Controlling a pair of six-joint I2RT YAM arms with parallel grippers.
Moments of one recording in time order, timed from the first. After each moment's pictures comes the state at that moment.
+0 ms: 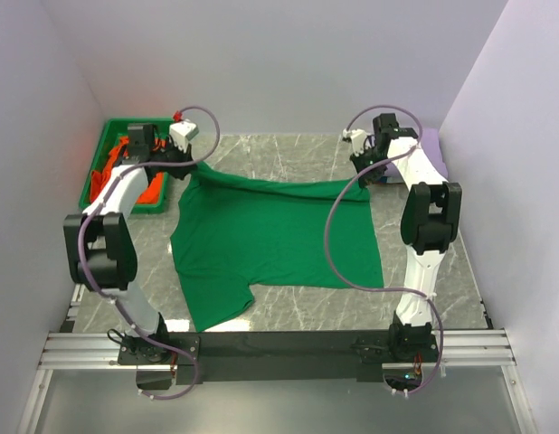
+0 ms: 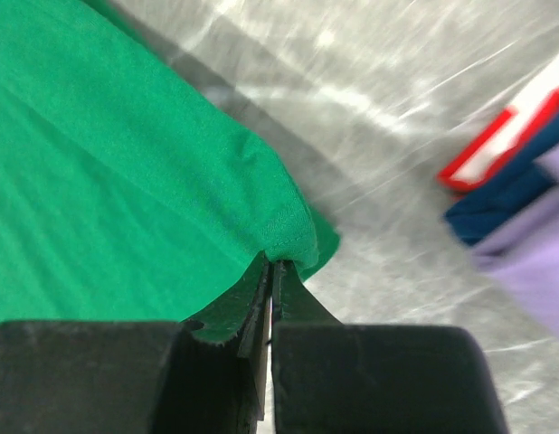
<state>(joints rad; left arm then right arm) 0.05 1.77 1.41 -0.30 0.62 0.44 0.05 2.15 1.91 -0.96 -0.28 -0.57</state>
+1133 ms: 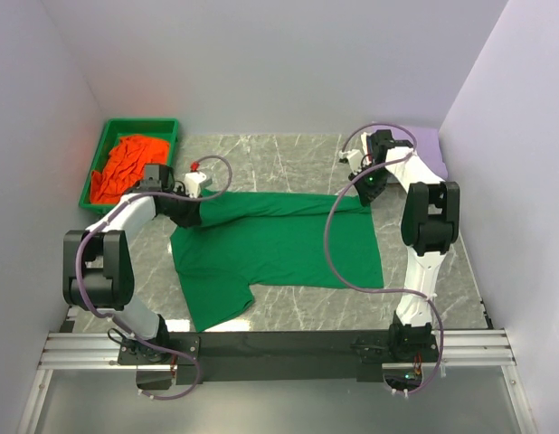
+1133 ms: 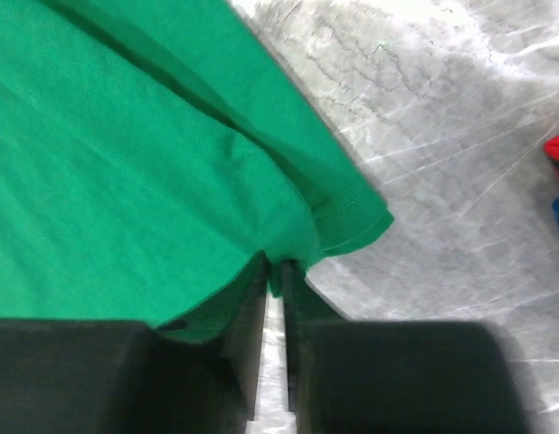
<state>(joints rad) 0.00 1.60 1.04 -0.48 0.53 0.53 0.05 2.12 1.73 -0.96 -0.25 -0.69</state>
